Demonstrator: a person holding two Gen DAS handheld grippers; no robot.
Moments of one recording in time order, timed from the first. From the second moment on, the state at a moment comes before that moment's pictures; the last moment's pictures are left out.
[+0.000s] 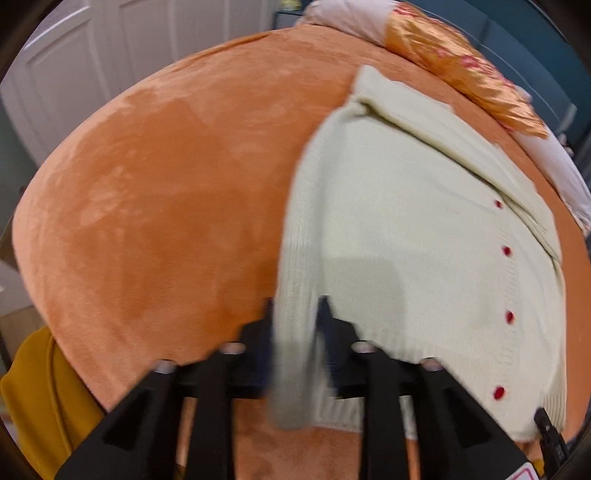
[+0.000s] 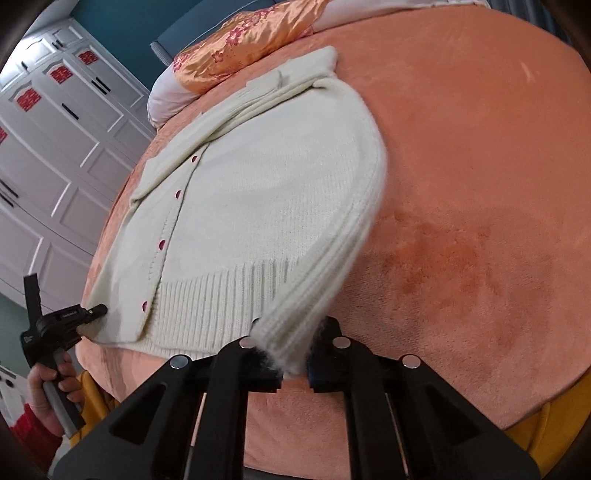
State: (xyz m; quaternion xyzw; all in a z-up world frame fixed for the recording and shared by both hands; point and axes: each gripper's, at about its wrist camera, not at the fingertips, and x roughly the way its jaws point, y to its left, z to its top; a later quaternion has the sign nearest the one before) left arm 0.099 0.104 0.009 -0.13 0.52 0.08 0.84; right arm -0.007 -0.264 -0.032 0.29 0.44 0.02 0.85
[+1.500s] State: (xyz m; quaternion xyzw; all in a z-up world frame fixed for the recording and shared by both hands) left arm 0.084 0.145 0.013 -0.21 0.48 -0.02 0.85; right arm -0.052 -0.304 -0.026 0.35 0.41 -0.08 0.84
